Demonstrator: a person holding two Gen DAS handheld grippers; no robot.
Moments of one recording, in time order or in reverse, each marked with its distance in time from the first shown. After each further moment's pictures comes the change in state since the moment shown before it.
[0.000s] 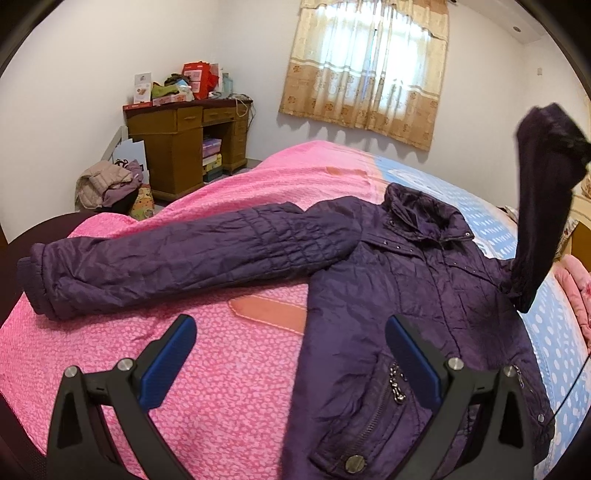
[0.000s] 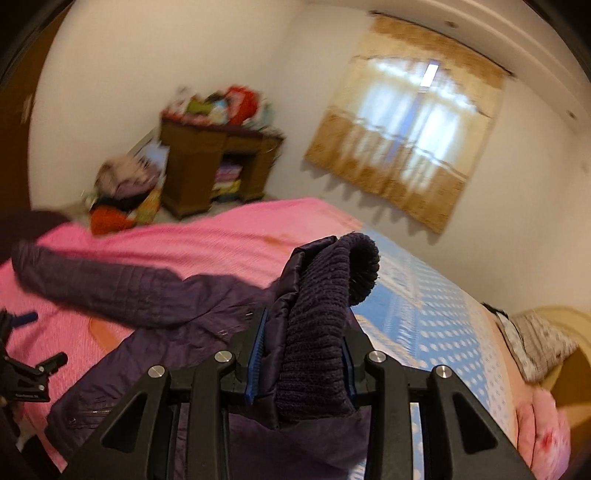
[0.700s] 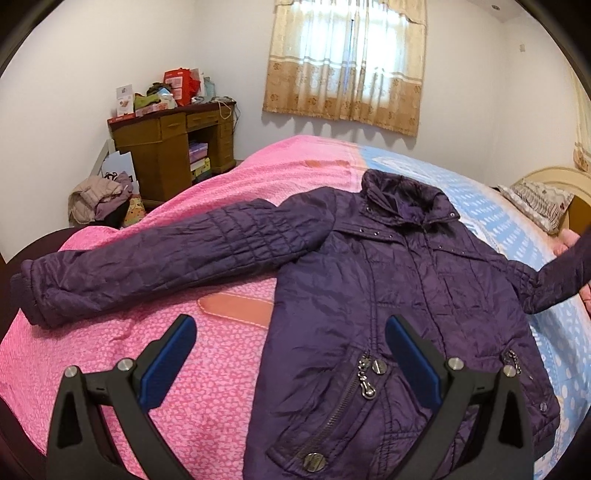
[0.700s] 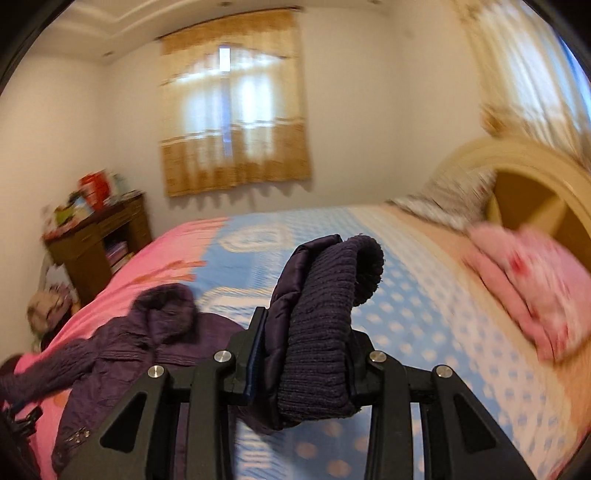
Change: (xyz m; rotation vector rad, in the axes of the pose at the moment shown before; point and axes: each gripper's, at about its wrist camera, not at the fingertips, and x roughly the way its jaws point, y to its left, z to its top) left arm -0.003 -0.044 -0.004 0.074 0.014 -0.004; right arm -0.128 -0.244 -0.175 0.640 -0.034 -0.275
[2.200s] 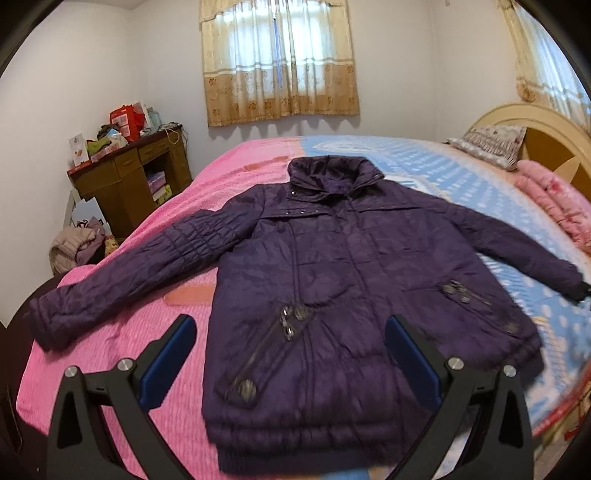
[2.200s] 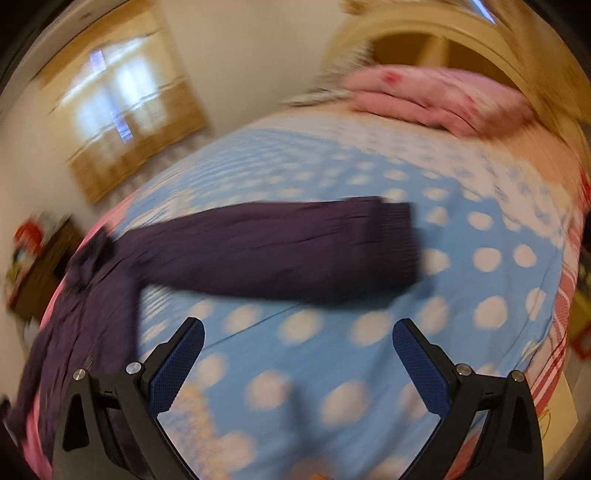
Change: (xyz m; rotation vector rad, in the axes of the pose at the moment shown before) left arm -0.051 -0.071 -0.043 0.272 0.002 -0.046; right arm -0.045 -0.135 -0.276 0.504 0.247 -0.243
